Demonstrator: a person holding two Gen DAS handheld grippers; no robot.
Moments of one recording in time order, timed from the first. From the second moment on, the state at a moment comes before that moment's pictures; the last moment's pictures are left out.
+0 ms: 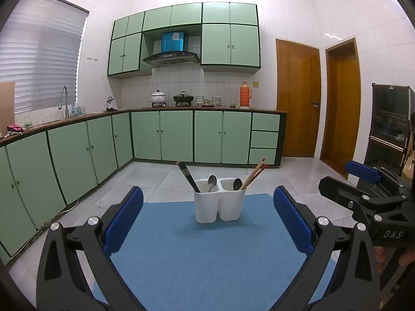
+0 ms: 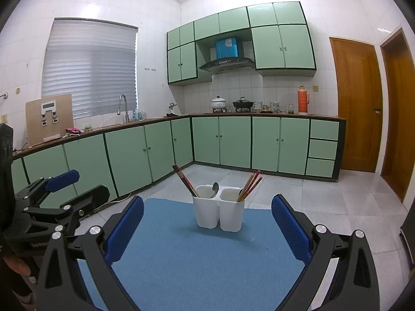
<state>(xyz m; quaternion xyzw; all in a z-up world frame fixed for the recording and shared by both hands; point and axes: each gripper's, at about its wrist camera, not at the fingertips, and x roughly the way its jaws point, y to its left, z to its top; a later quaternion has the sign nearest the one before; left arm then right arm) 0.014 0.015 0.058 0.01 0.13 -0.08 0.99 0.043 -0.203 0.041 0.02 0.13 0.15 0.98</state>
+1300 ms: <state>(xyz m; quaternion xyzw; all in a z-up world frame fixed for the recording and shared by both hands) 0.012 0.016 0.061 0.01 0.13 -0.08 0.99 0.039 -0.203 0.043 0.02 0.13 0.15 0.98</state>
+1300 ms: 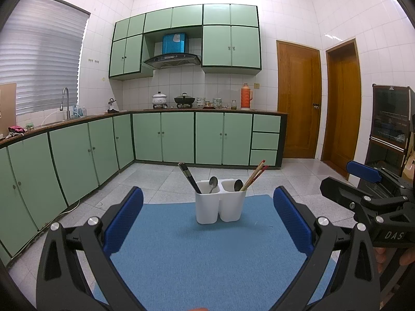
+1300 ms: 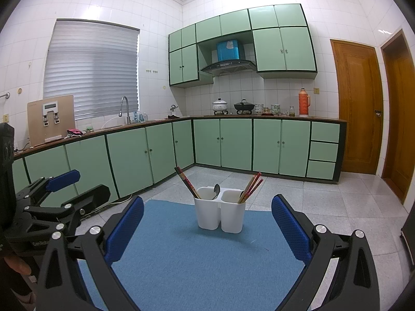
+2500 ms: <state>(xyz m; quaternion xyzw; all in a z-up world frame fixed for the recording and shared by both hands) 0.011 0.020 0.065 0.01 0.13 -0.08 0.99 0.038 -0.203 0.041 0.02 0.13 0.15 0.98</state>
